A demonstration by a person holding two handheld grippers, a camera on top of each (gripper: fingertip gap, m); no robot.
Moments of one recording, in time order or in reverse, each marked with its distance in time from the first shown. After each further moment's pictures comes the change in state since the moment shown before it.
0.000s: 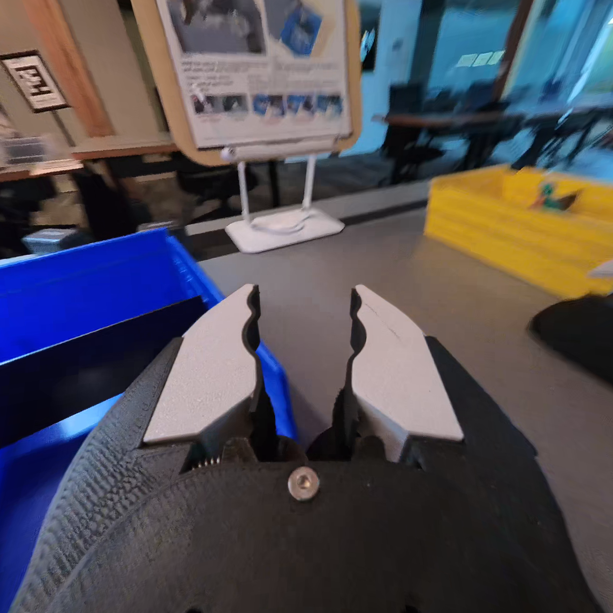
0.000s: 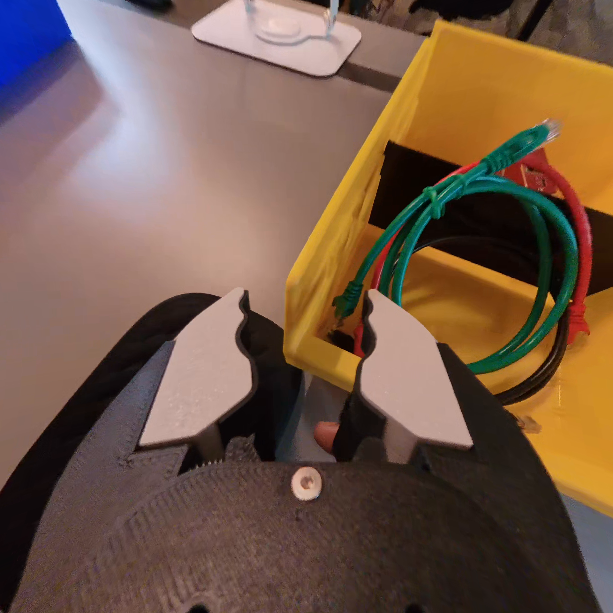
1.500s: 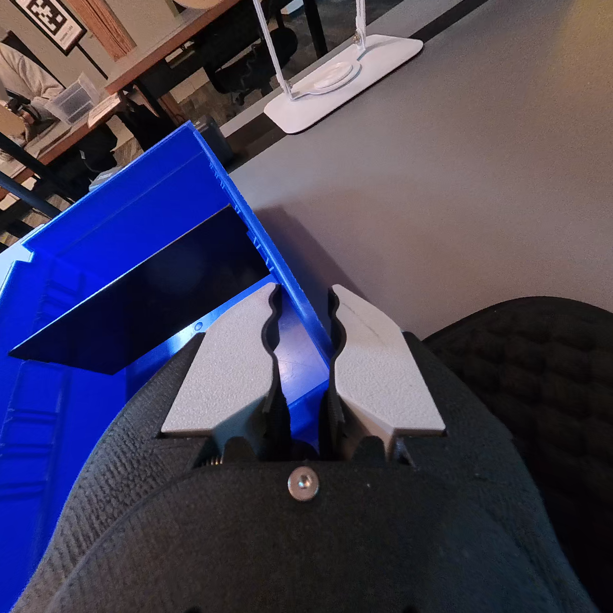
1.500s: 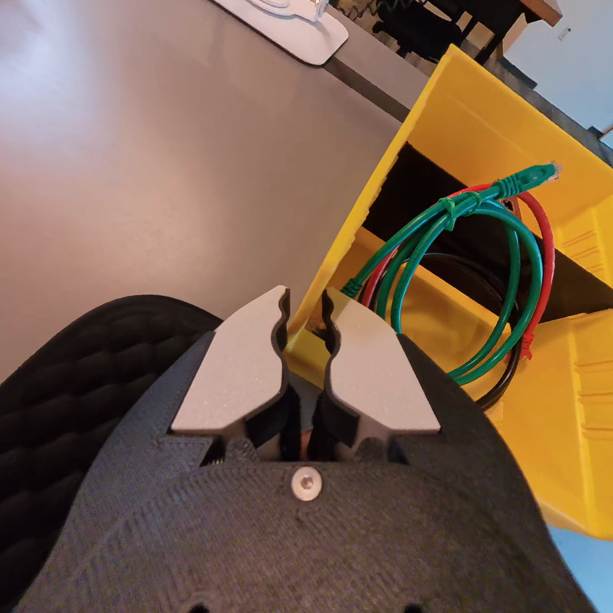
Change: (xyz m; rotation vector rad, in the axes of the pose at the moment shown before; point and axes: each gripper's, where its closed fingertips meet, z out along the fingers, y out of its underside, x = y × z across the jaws) left arm -0.045 0.078 0.003 -0.354 -0.156 0.314; right arm 0.000 0.004 0.027 -0.018 0.161 -0.220
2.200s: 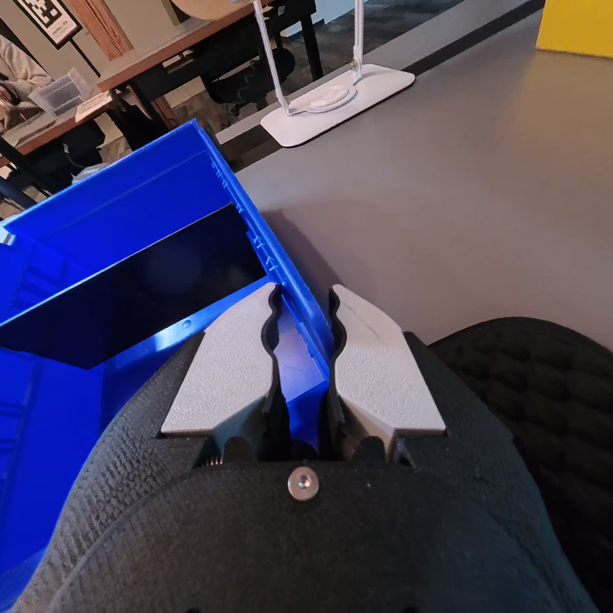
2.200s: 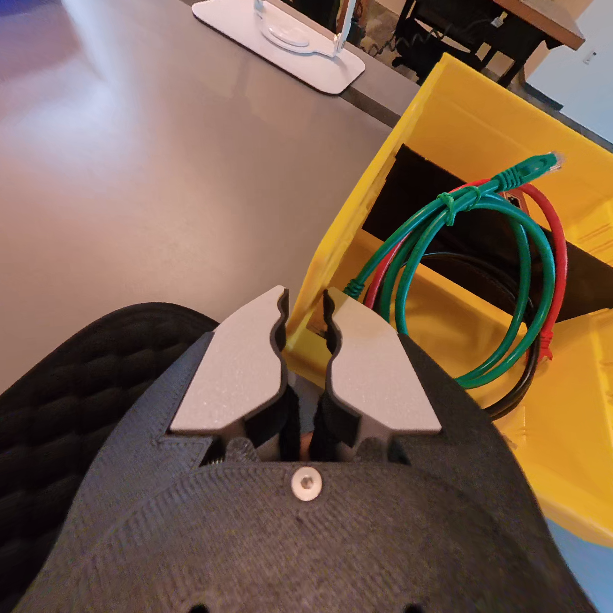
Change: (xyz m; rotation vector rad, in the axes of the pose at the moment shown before) left arm 0.003 -0.004 0.003 0.045 0.028 -0.084; right arm -0.004 -0.005 0.004 0.077 -0.075 0.026
